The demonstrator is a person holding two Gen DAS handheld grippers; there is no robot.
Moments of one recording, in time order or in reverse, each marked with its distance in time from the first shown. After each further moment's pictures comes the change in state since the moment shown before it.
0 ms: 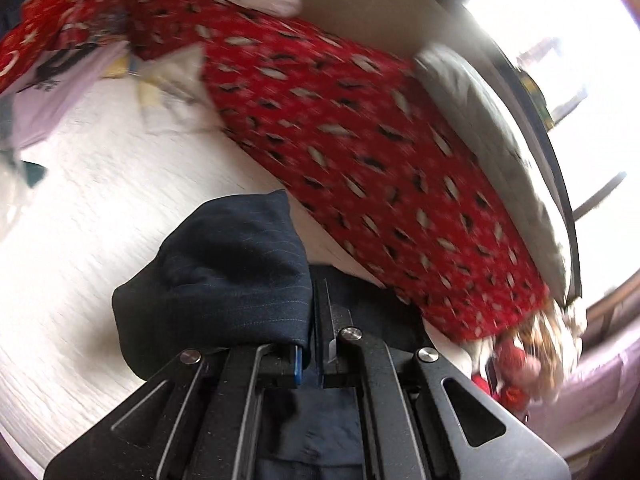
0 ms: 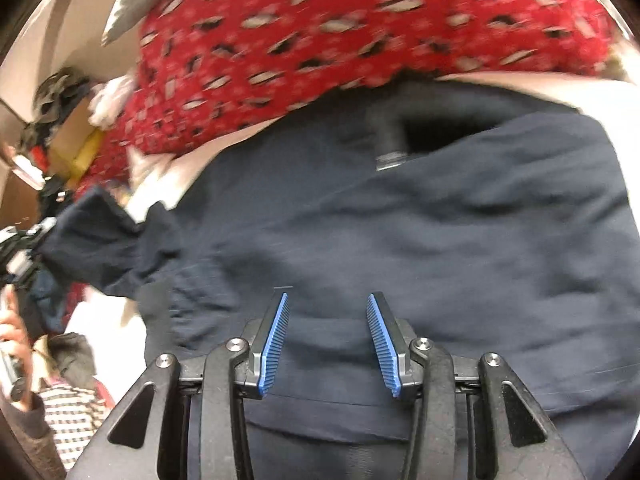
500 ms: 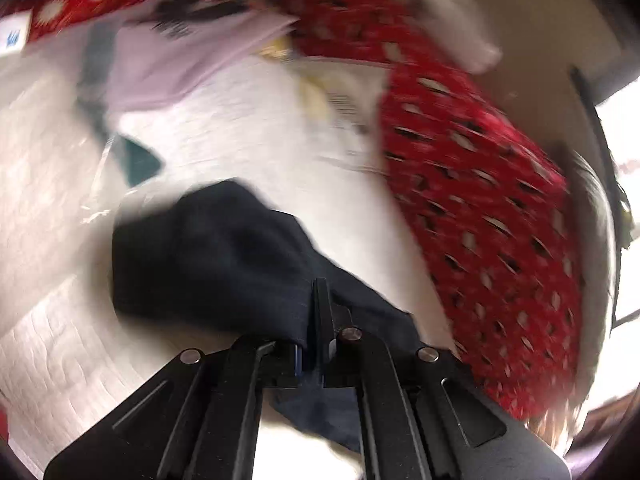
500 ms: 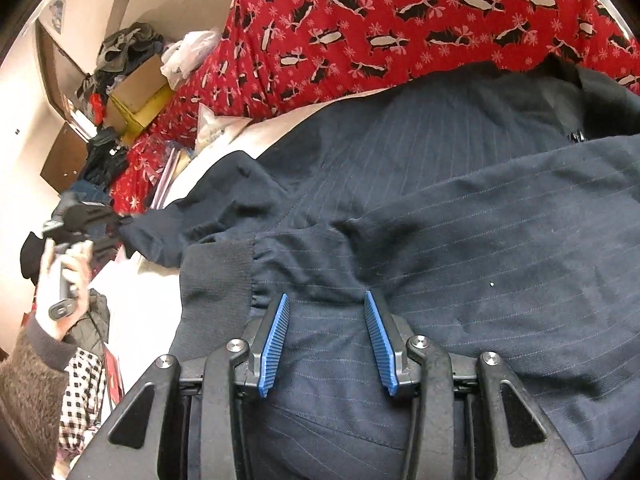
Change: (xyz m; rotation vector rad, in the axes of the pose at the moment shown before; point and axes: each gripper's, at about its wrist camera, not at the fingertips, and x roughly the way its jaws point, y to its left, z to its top) left arm -0.001 0.161 0.064 -0.290 -0.071 0.172; right arm 0.074 0.094 -0.033 -0.175 -0.014 0.231
